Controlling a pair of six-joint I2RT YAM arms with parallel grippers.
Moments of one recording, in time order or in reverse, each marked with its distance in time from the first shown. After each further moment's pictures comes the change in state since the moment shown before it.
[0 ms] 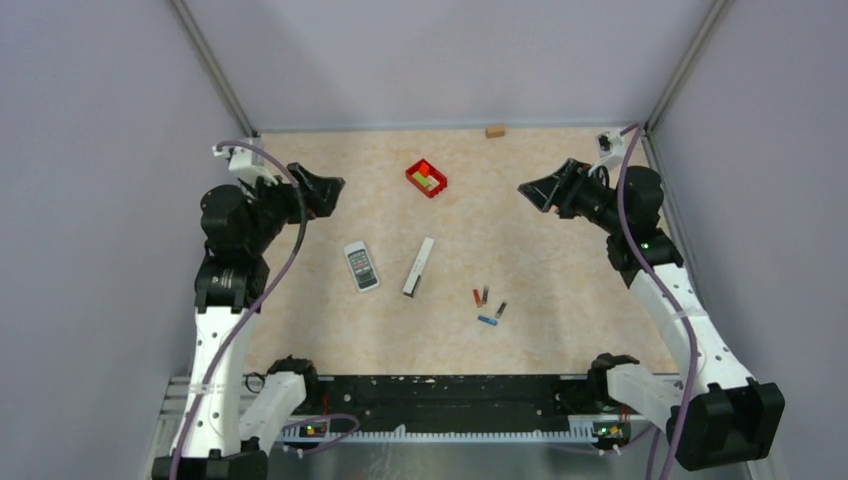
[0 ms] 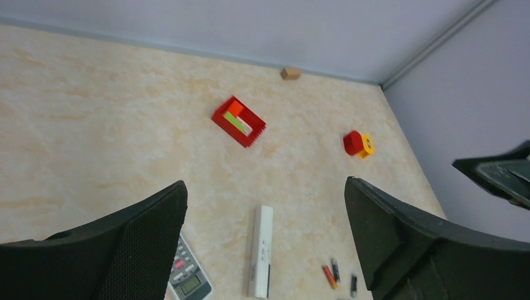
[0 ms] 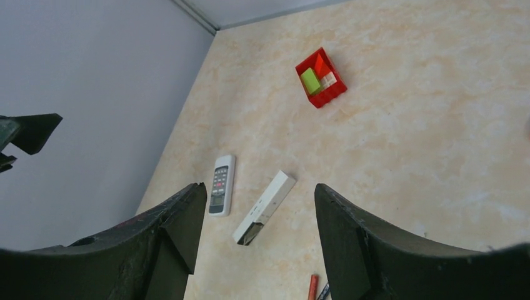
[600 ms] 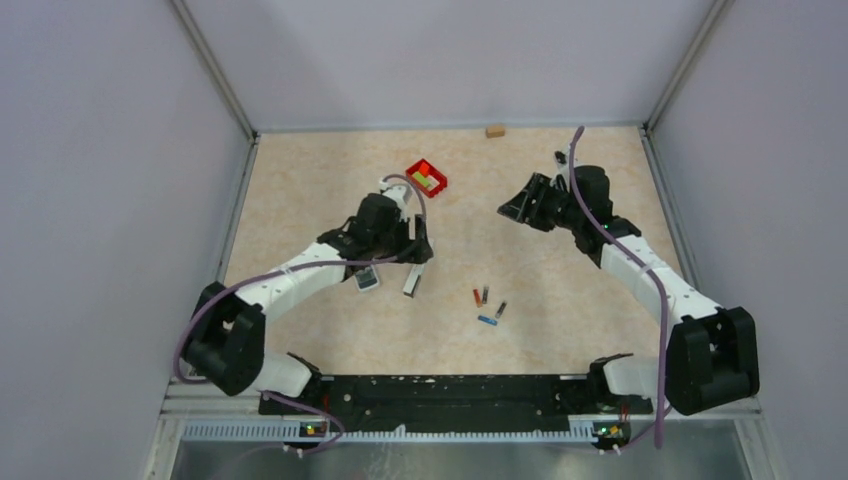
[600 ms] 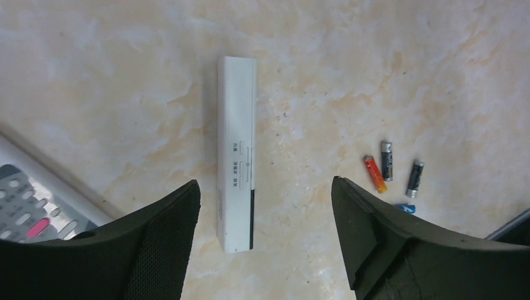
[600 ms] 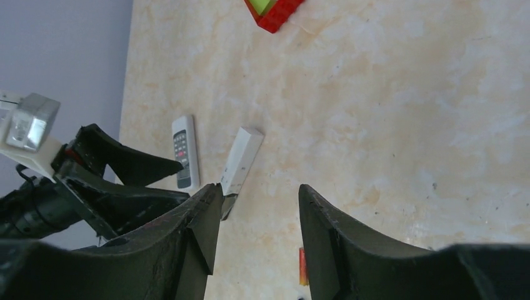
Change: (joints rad) left arm -0.544 0.542 -0.166 0.095 -0.187 -0.021; right arm 0.119 0.266 -0.027 -0.019 0.111 0.054
